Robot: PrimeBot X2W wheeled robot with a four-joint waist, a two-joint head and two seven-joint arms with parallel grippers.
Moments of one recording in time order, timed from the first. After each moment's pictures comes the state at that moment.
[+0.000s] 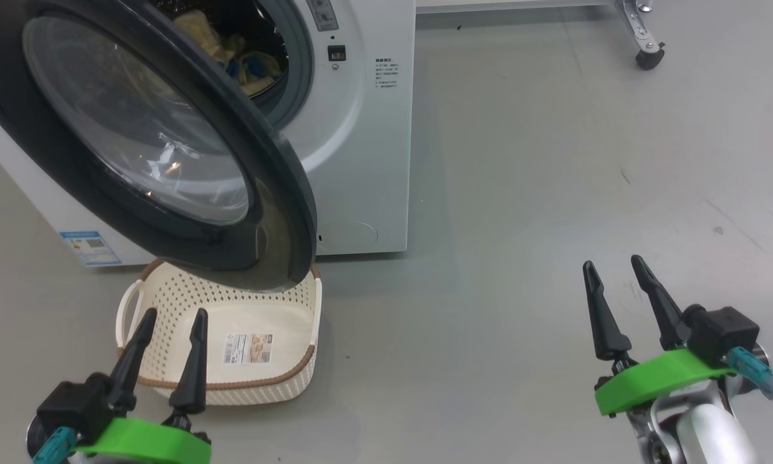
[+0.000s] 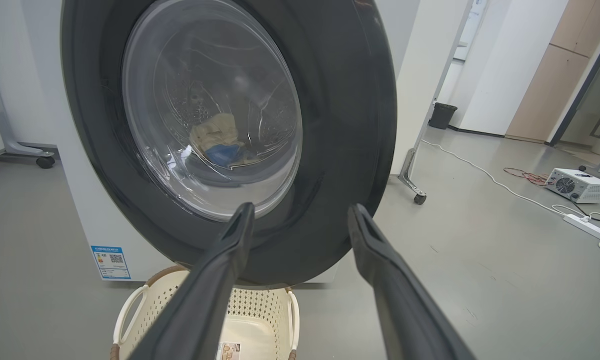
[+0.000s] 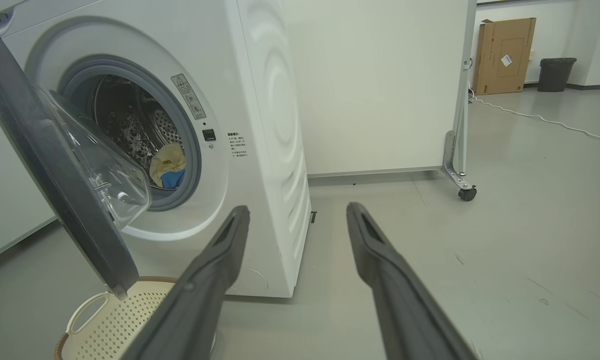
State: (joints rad) left arm -0.06 0.22 -0.17 0.16 -0.39 -0.13 -0.25; right arm -0.06 -0.05 0.07 0.19 0.20 0.13 -0.25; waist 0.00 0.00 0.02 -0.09
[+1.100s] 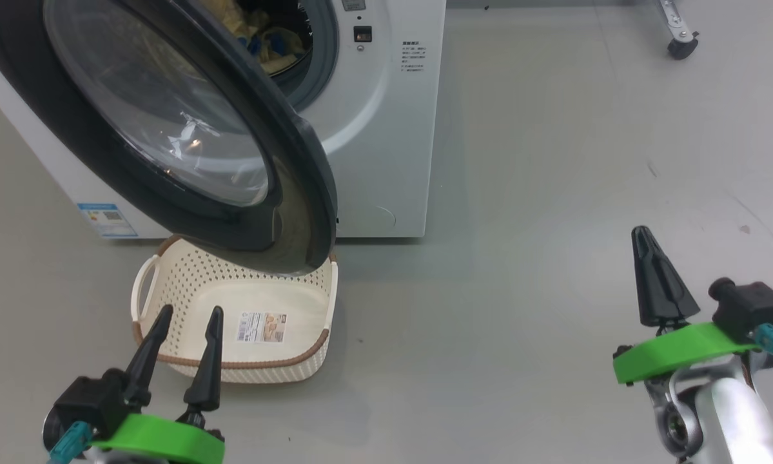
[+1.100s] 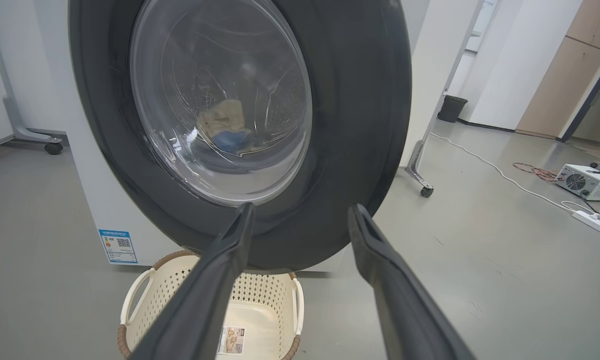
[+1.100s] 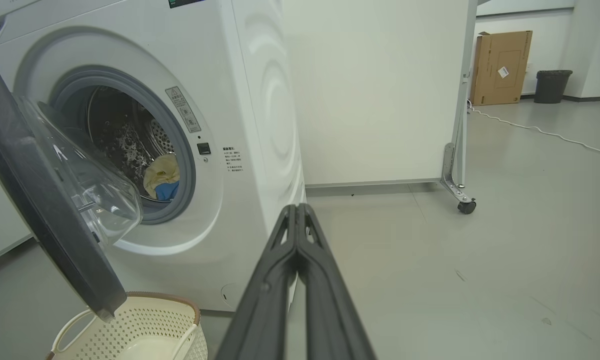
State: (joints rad) left arm -0.07 0.21 -0.19 0.17 -0.37 -0.13 -0.25; right arm -0.10 -0.05 0.02 0.18 0.20 0.13 -0.25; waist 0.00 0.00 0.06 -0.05
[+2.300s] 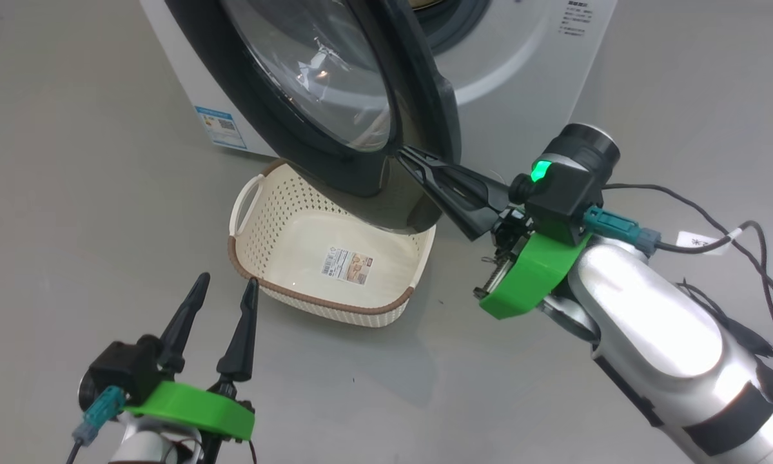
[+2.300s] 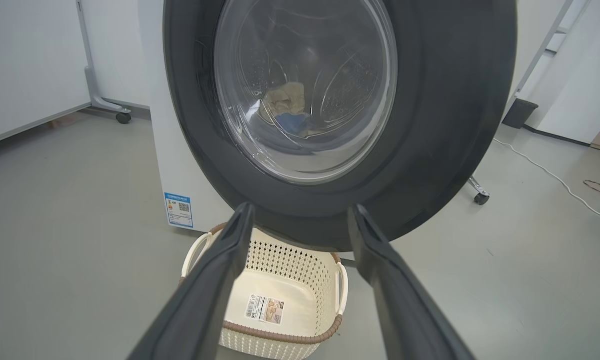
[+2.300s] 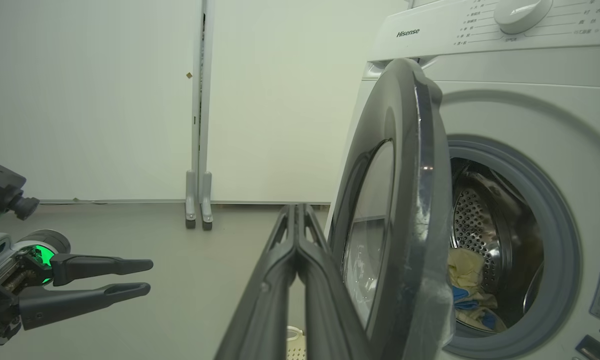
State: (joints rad) left arm -0.18 0.18 -0.28 0.21 -0.39 -0.13 -0.25; right arm -0.66 -0.20 0.70 0.18 0.29 0.13 -0.26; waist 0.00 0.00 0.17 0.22
